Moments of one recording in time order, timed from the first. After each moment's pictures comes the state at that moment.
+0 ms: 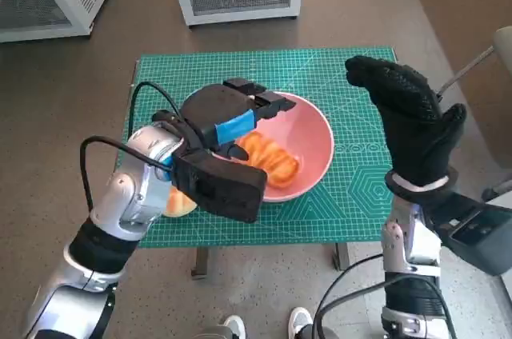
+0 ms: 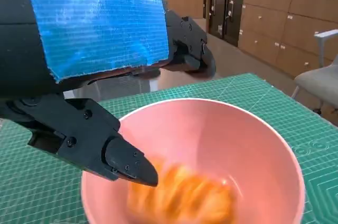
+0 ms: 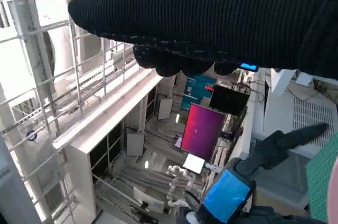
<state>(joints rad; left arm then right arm) -0.78 0.46 -0.40 0.08 0.66 0.05 -0.52 -0.53 -0.10 -0.15 0.26 0.39 -0.59 0.53</state>
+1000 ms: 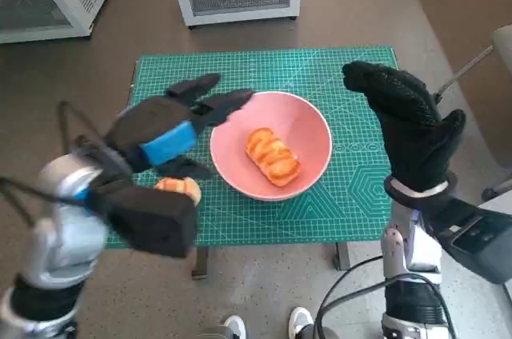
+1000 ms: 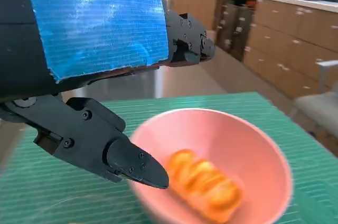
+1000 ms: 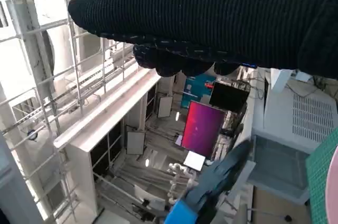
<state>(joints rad) -0.49 0.67 -0.08 -0.42 0.50 0.20 -0.70 -0.49 -0.09 -0.14 0.19 0.40 -0.55 0.53</state>
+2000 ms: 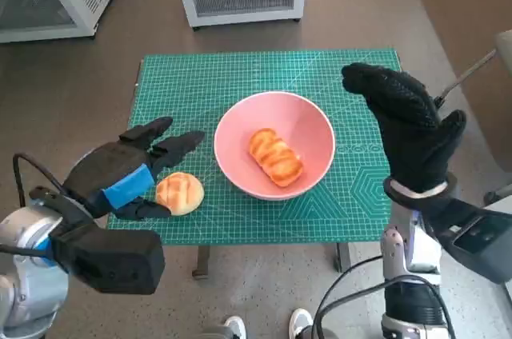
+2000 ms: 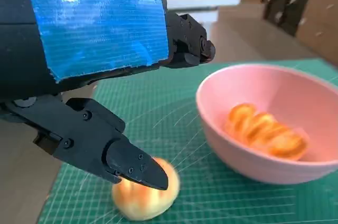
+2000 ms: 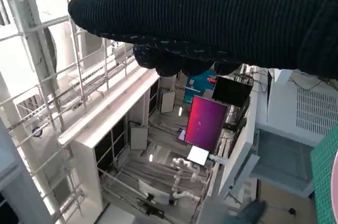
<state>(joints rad) -0.23 0.73 -0.05 -0.47 0.56 0.23 -0.67 -0.49 -0.10 -0.13 0.20 0.42 -0.54 0.54</state>
